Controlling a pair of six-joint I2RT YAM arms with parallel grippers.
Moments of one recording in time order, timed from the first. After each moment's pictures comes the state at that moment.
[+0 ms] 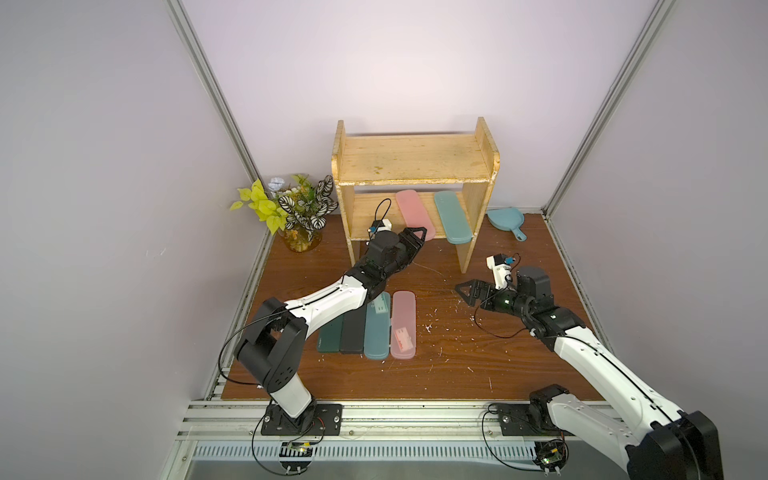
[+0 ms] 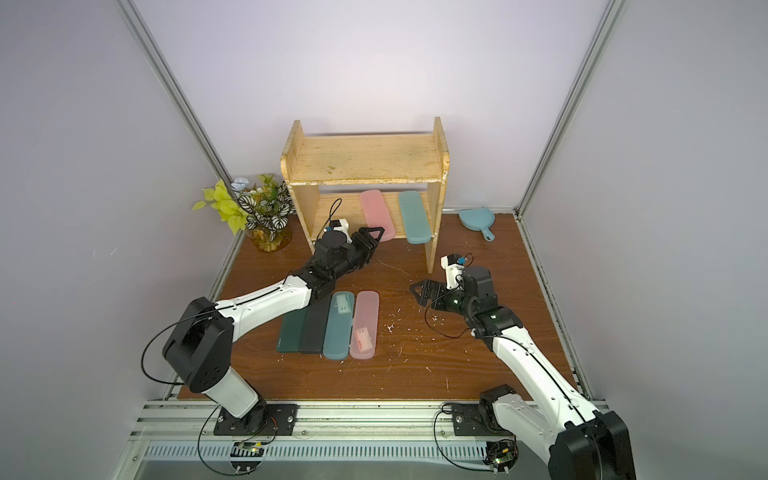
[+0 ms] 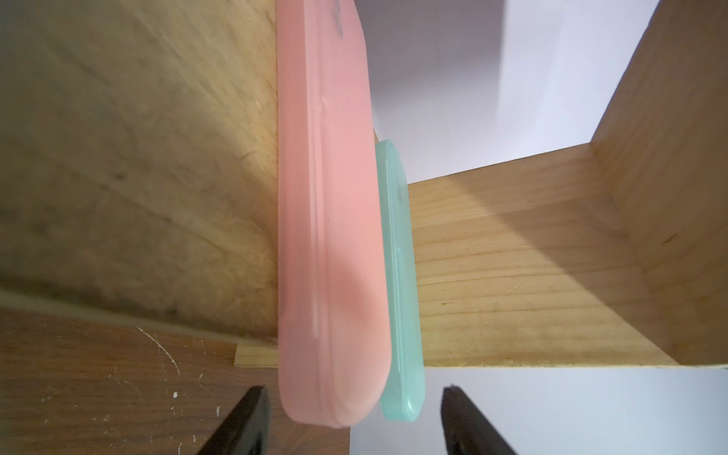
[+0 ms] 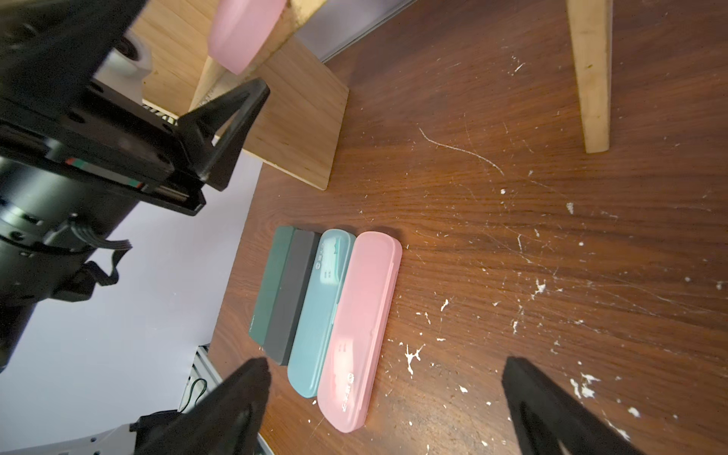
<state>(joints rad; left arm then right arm) -0.64 1.65 1.11 0.37 0.01 -1.29 0.33 0.99 0.67 -0.24 -0.42 0.59</state>
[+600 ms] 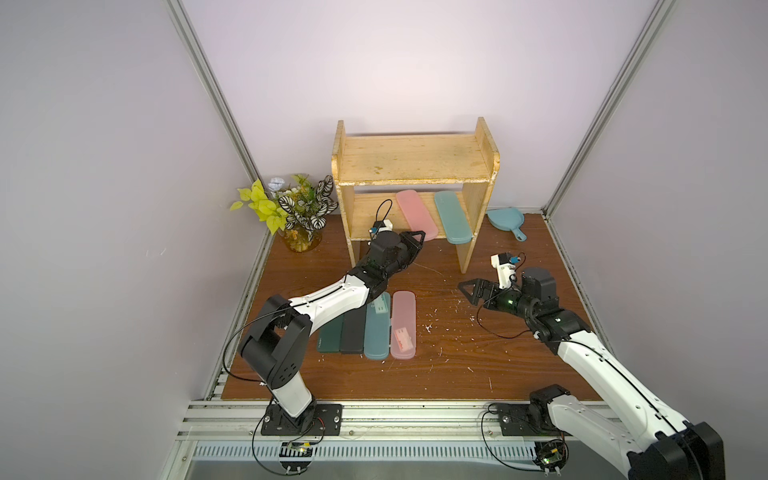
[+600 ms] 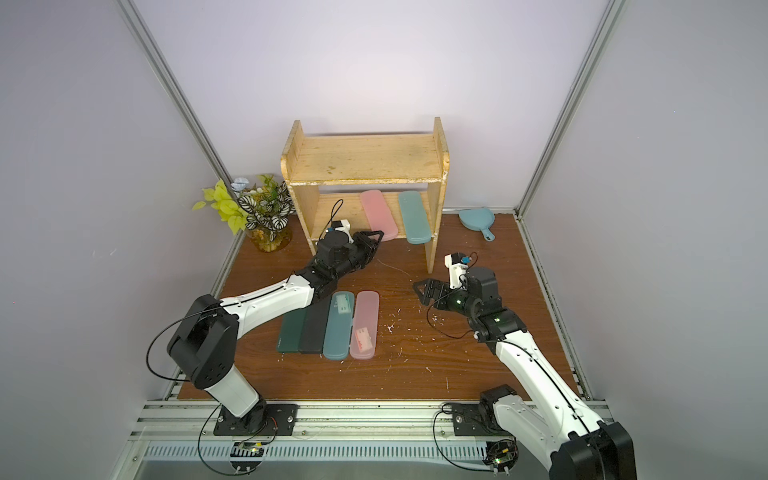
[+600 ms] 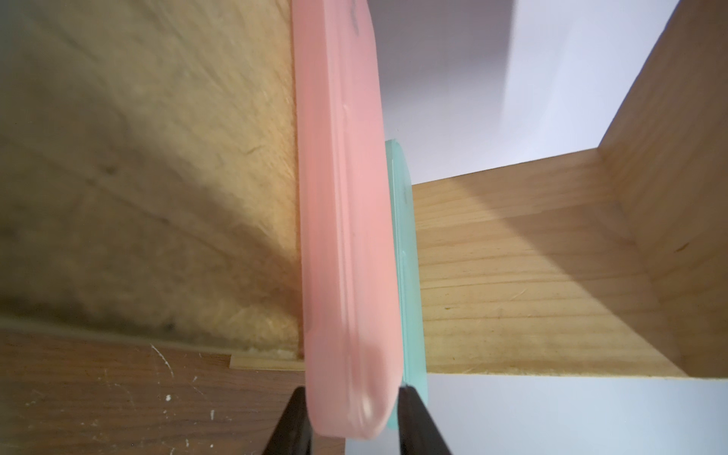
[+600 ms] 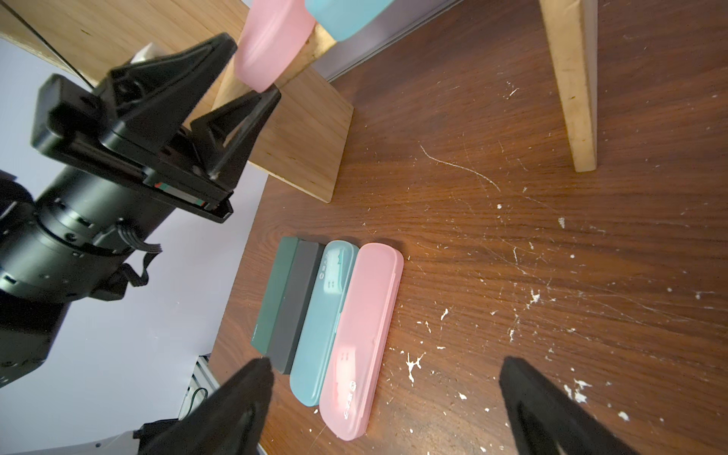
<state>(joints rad) -0.64 1.67 1.11 0.39 0.01 -1.32 0.31 0.96 0.67 -0.24 -0.42 0.59</state>
